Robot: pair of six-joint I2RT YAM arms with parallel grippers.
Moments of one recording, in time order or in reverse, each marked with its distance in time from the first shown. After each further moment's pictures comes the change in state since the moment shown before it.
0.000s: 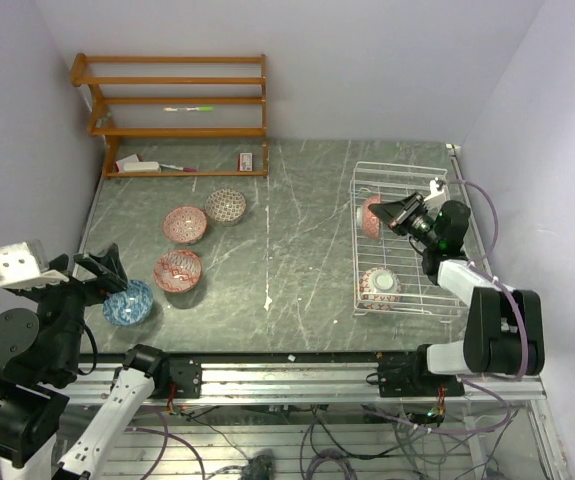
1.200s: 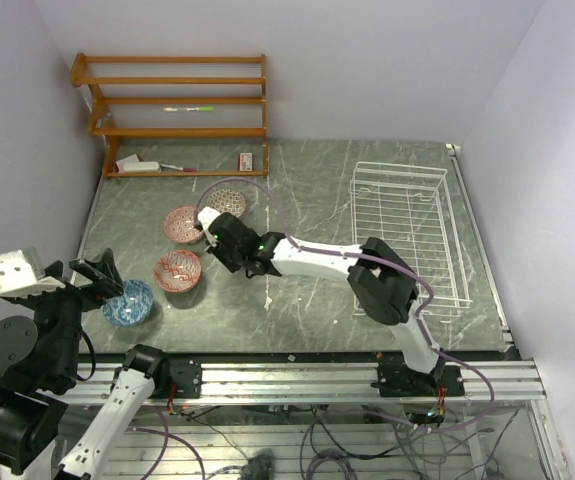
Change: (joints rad) left arm 0.000 -0.028 -0.008 -0.024 -0.044 0.001; right arm 1.111 0.835 1.048 -0.791 0.789 -0.875
